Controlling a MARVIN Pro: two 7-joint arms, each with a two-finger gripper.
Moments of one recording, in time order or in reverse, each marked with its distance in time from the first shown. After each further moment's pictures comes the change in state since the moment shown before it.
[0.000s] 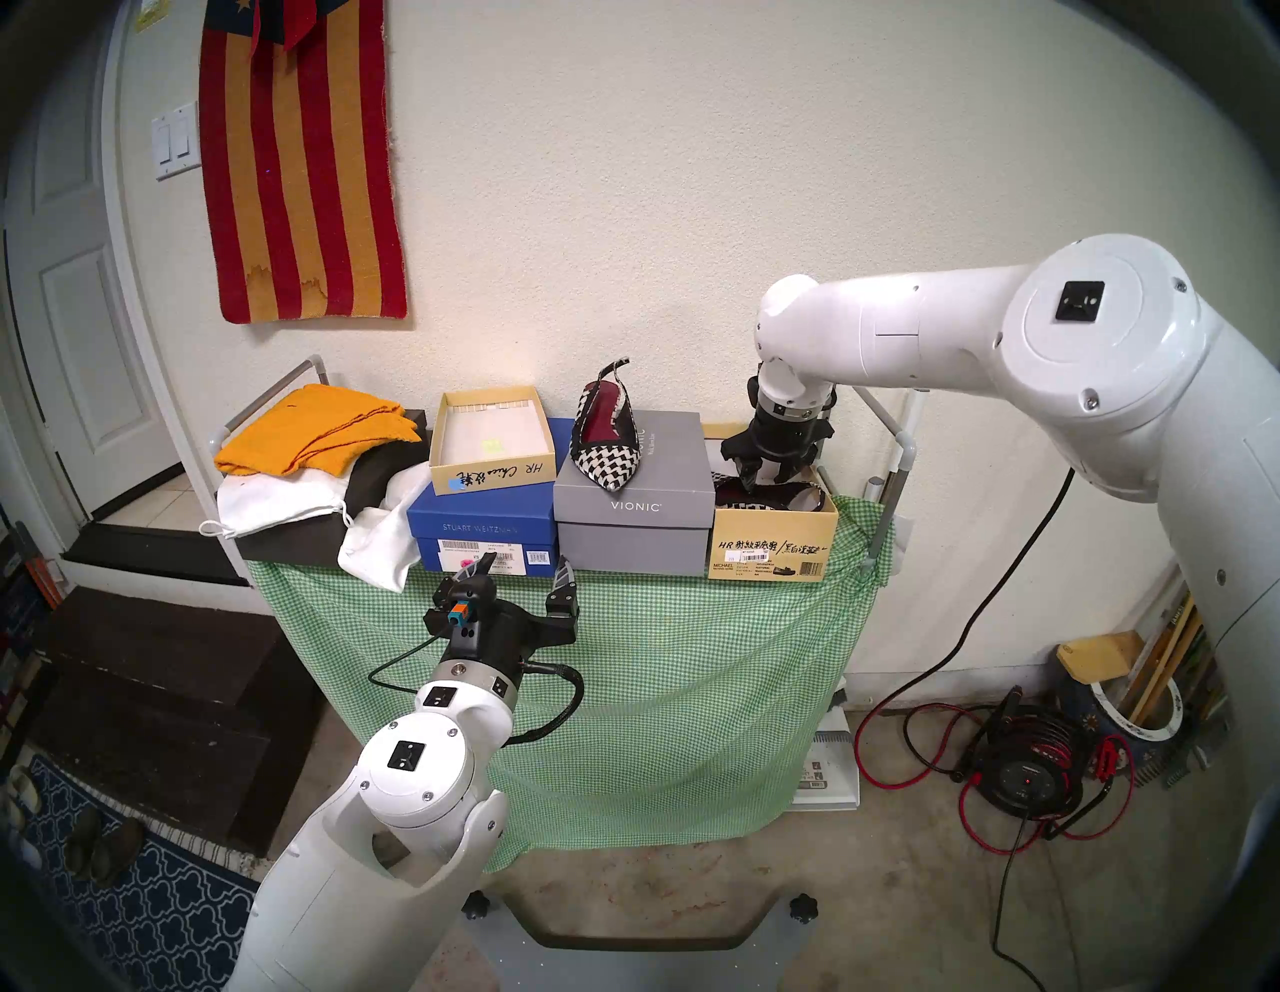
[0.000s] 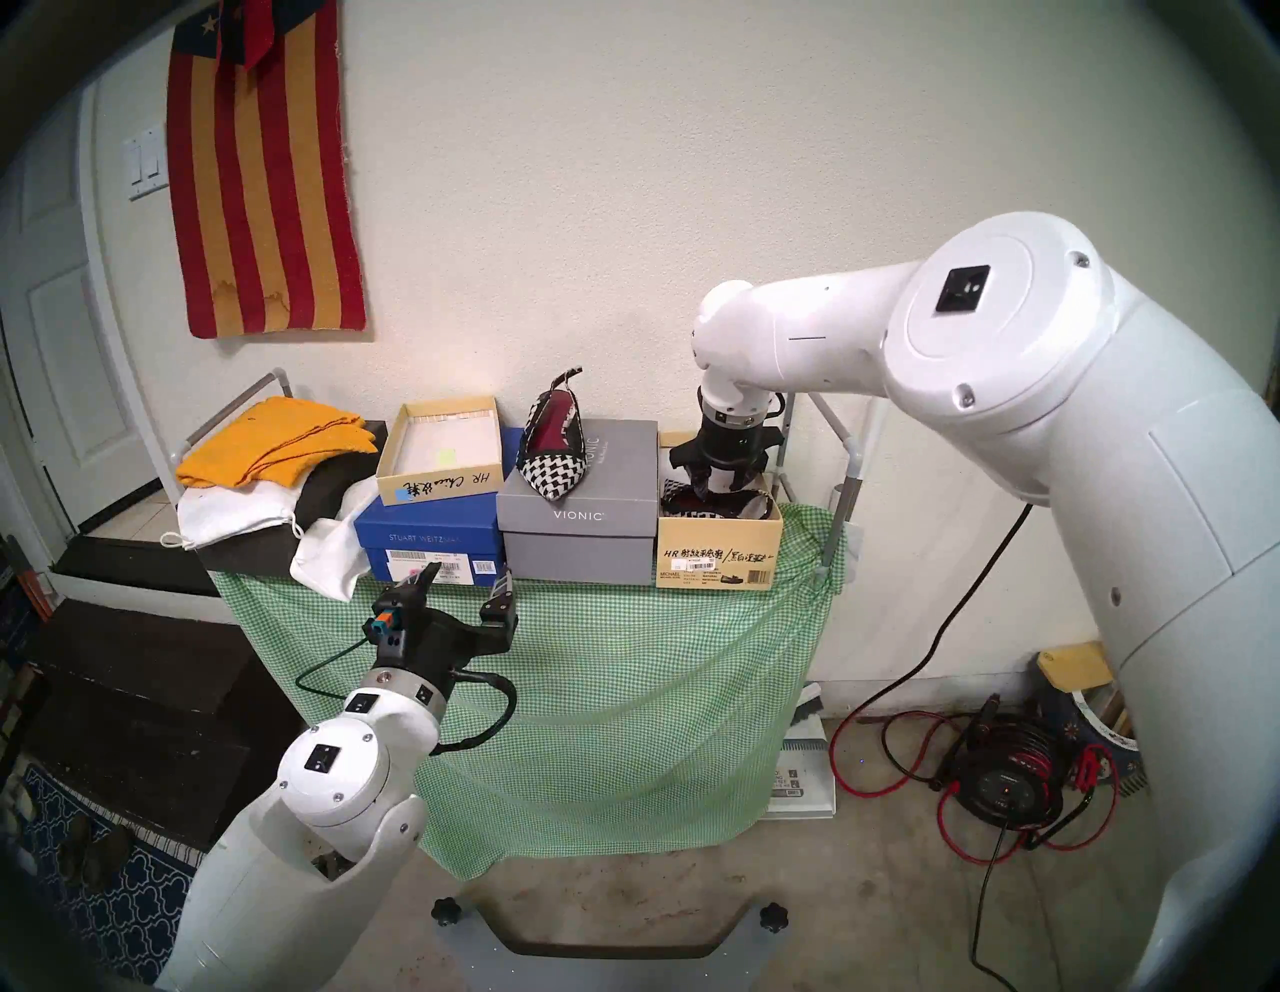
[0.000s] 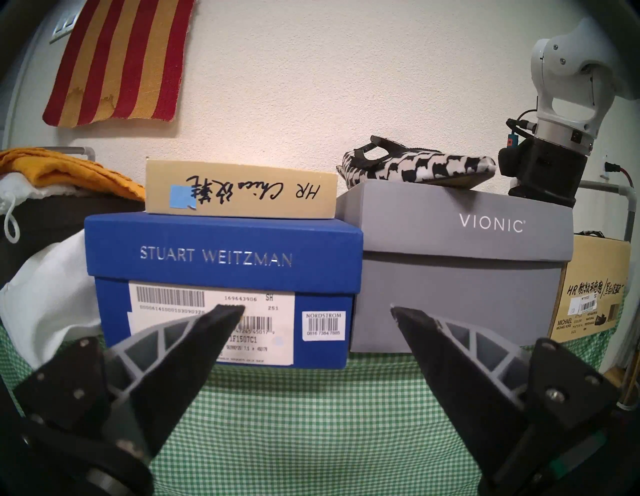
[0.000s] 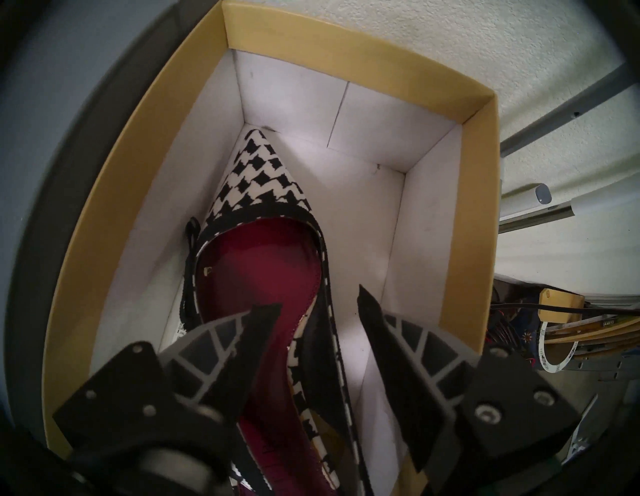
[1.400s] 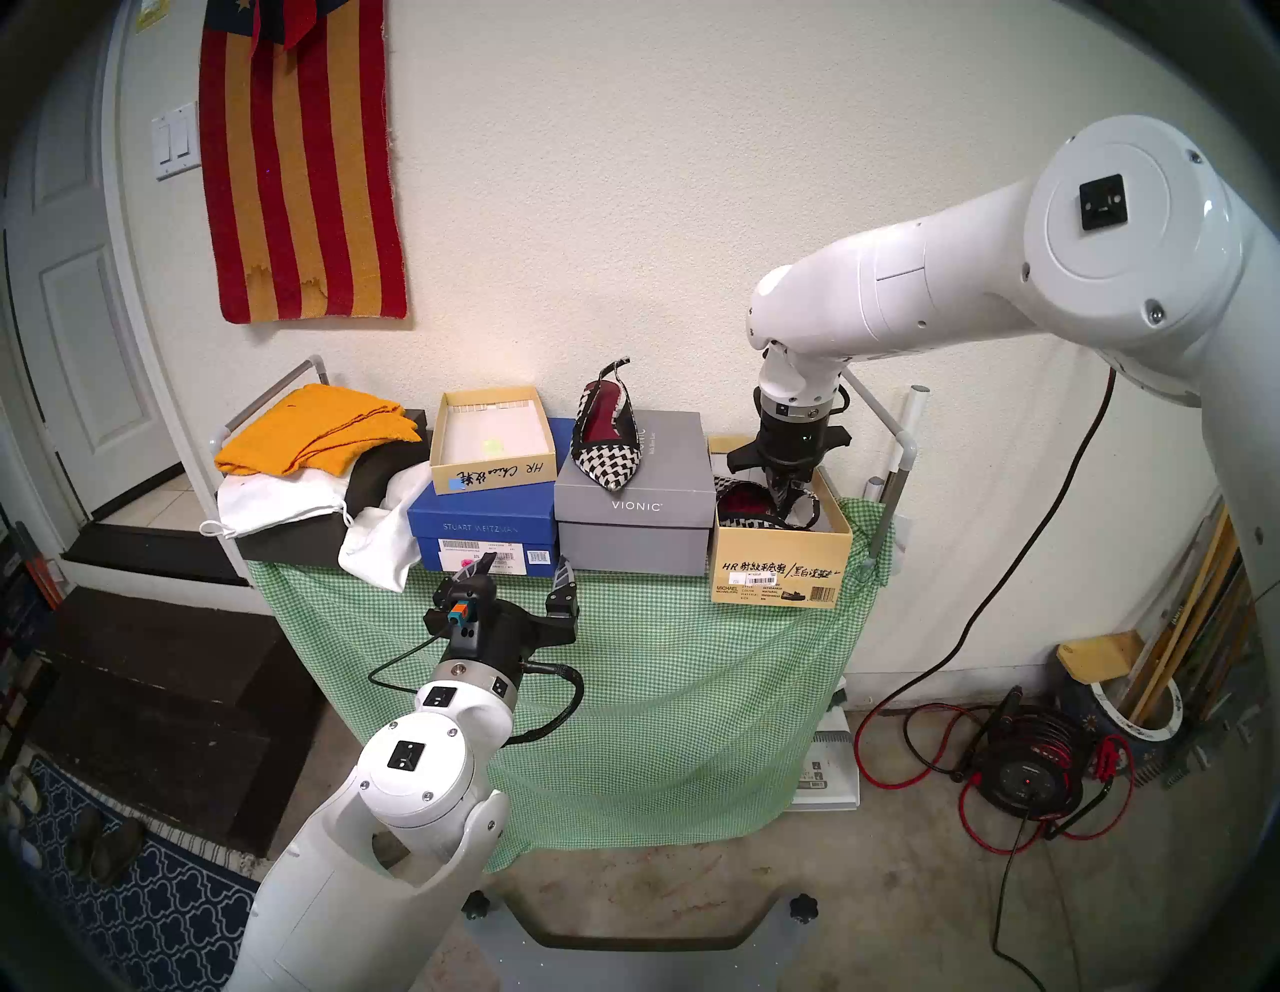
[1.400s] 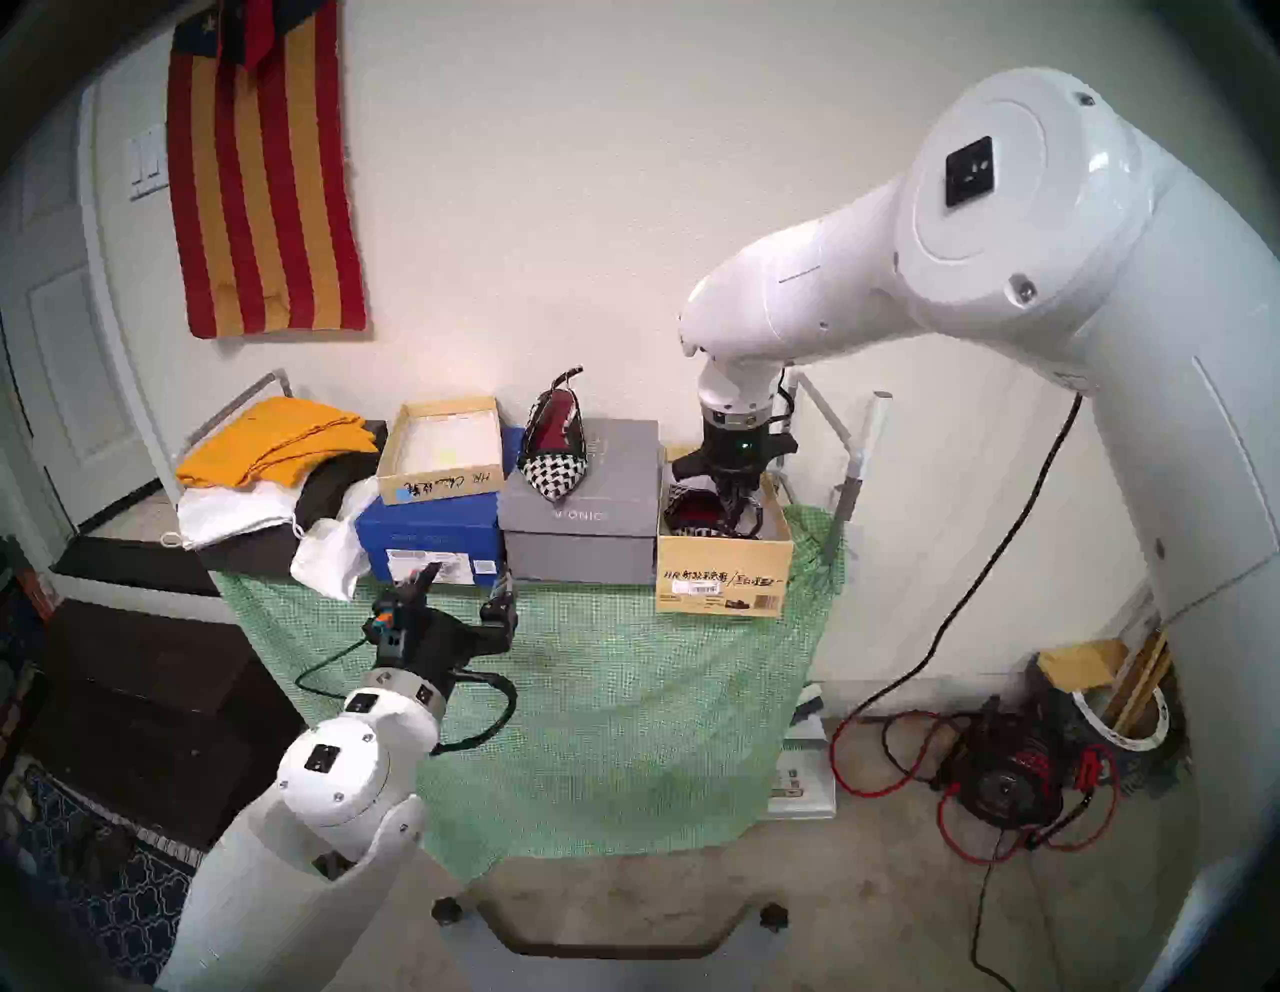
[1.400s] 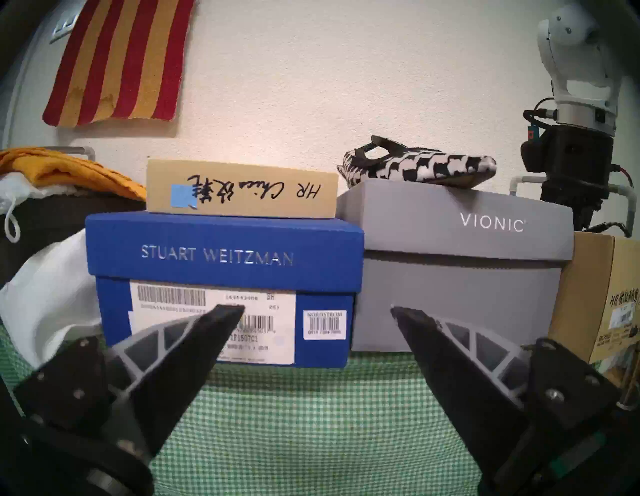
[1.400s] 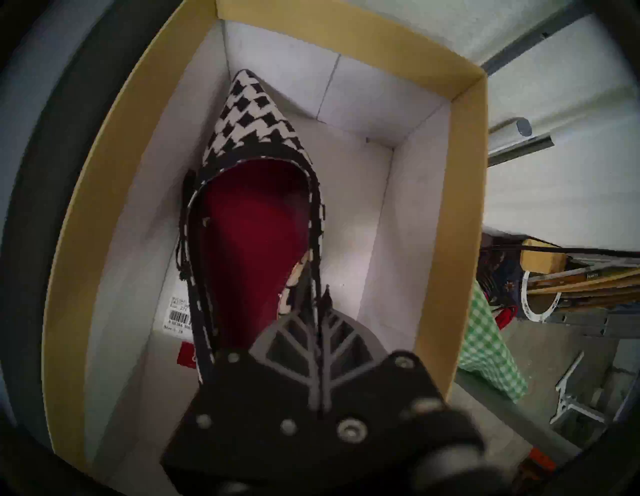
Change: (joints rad) left arm 0.000 0.000 0.000 0.000 0.000 0.000 0.000; right arm 0.170 -0.084 -0.216 -0.230 0.325 0.001 -0.134
